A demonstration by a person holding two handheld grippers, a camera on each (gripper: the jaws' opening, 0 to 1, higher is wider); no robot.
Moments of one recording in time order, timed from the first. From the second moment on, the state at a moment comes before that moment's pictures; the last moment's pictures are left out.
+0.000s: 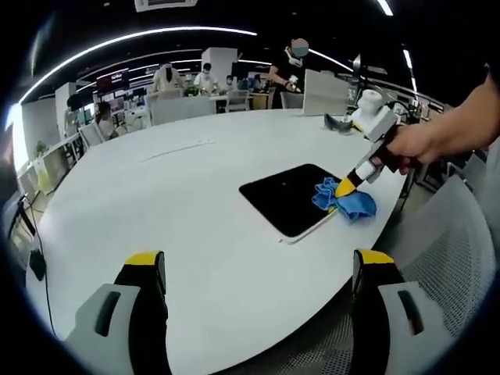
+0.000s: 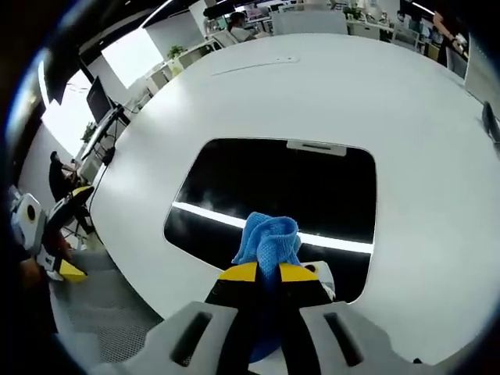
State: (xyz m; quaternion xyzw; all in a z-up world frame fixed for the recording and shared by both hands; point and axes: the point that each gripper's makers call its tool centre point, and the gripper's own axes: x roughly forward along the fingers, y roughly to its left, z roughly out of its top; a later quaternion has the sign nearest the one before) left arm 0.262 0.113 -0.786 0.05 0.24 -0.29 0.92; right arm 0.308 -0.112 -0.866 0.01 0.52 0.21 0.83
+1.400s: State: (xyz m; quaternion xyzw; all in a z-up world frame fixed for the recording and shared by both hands) left arm 0.258 0.107 -0.789 0.03 0.25 -0.30 0.92; right arm 0.306 -0.156 -0.867 0.06 0.53 0.17 0.83
